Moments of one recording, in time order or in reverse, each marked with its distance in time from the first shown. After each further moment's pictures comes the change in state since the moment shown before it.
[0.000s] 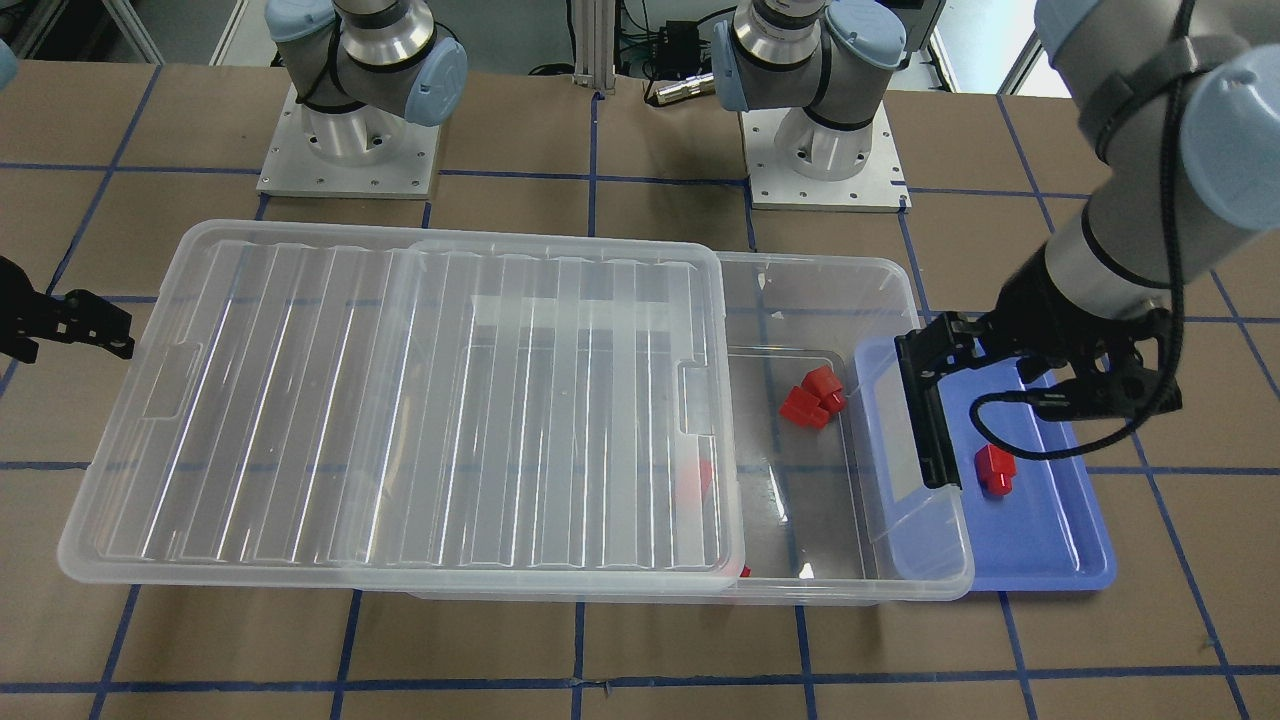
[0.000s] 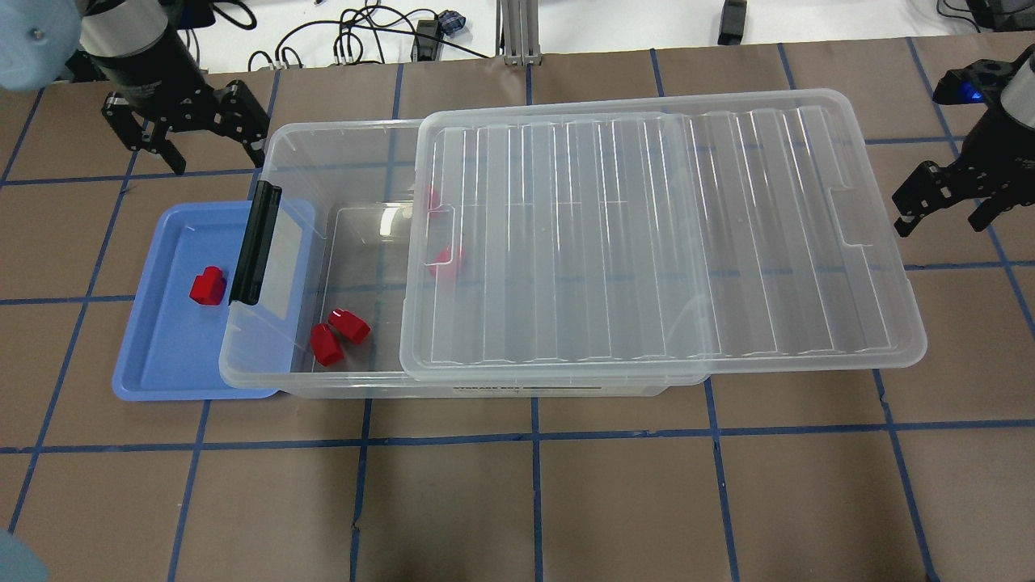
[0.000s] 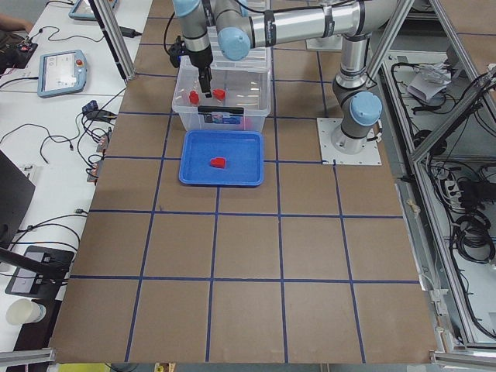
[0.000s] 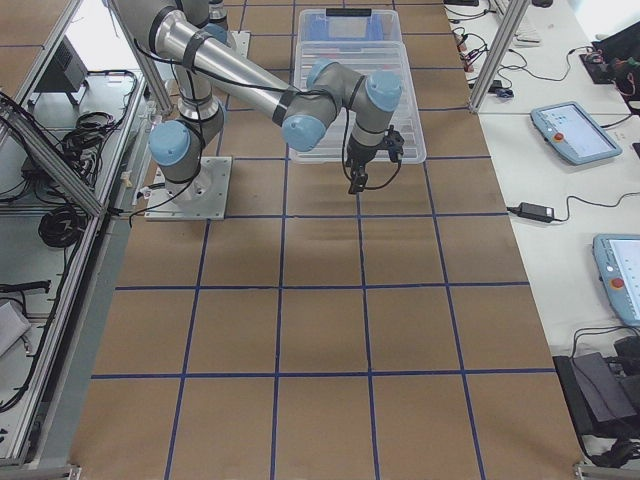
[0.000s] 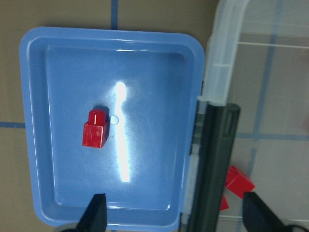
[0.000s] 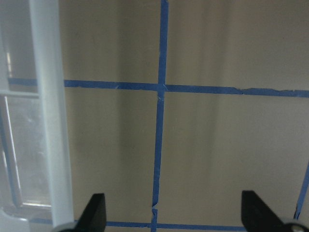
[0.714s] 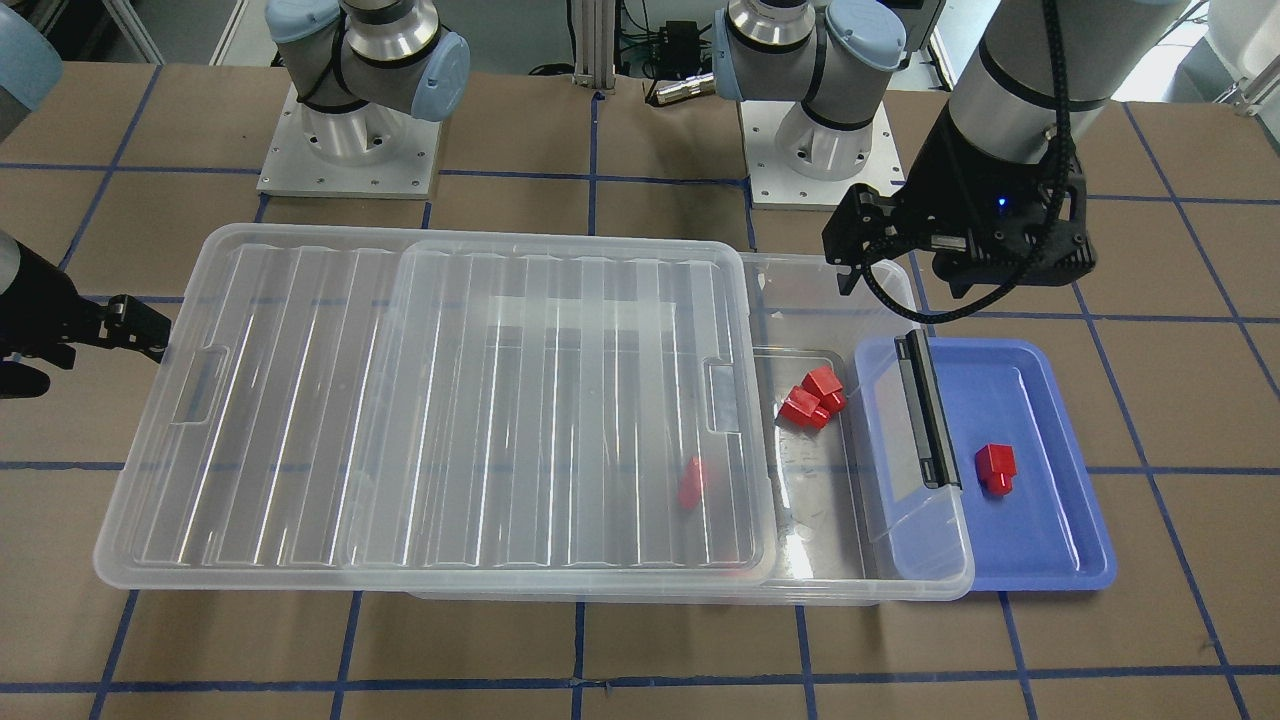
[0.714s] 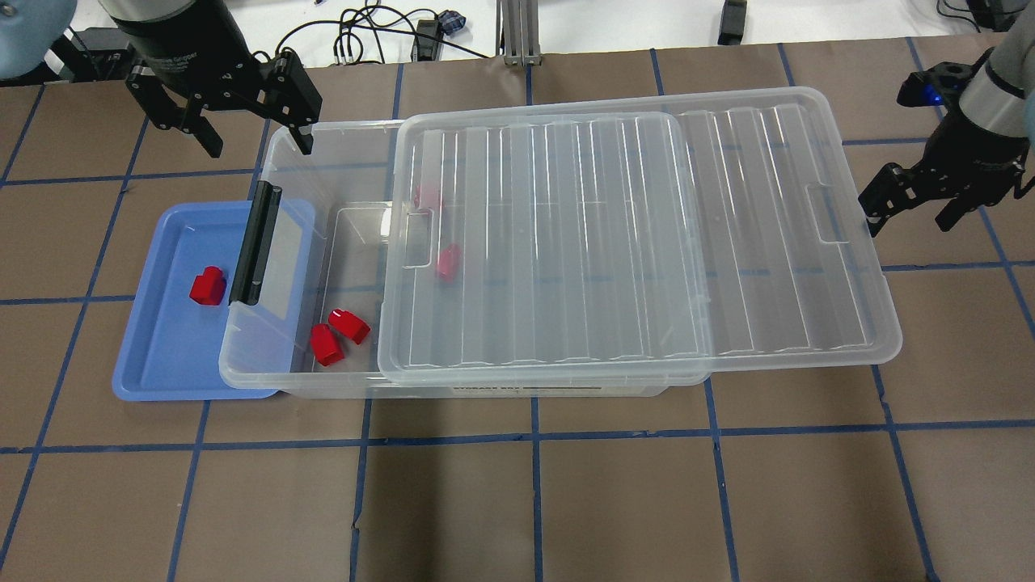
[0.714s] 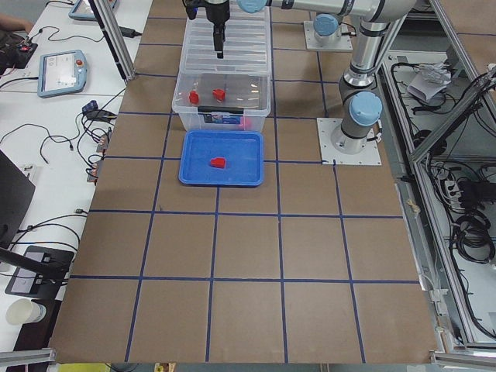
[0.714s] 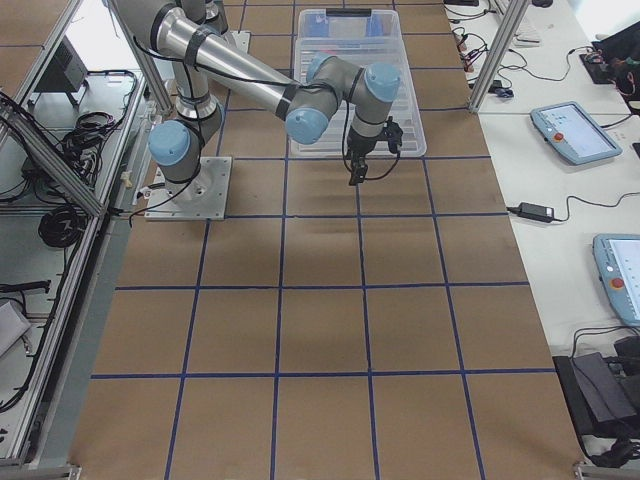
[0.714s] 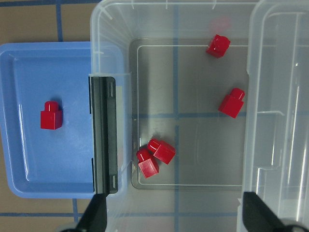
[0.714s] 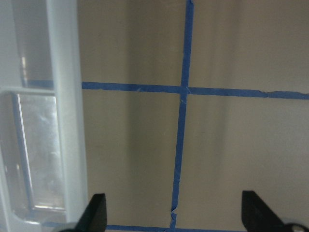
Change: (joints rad) left arm -0.102 0.116 0.000 -0.091 -0.029 -0.028; right arm 0.071 -0.008 0.014 -0.014 0.007 0.061
